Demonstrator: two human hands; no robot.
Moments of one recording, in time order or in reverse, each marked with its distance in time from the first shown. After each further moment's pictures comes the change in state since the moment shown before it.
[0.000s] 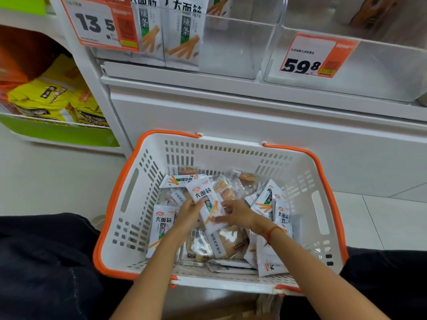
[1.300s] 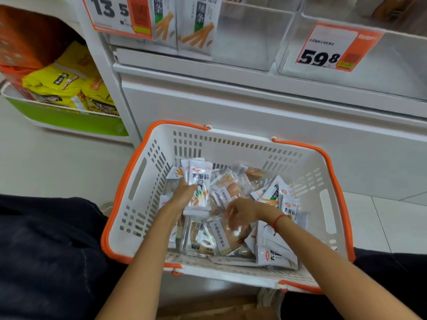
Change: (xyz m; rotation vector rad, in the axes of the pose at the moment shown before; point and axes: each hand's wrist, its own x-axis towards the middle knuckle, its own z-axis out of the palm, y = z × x) left_hand 0.003 0.033 -0.026 0.021 0.053 -0.123; right_hand -0.012 -0.025 -0.010 -0.408 -0.218 0.110
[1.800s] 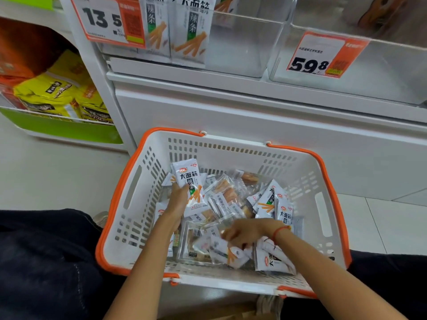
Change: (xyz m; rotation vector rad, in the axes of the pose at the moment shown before) left_hand 0.010 -0.006 0.006 -0.192 0.151 0.060; right_hand -0.004 0.026 0.016 -0.223 -0.242 -0.095
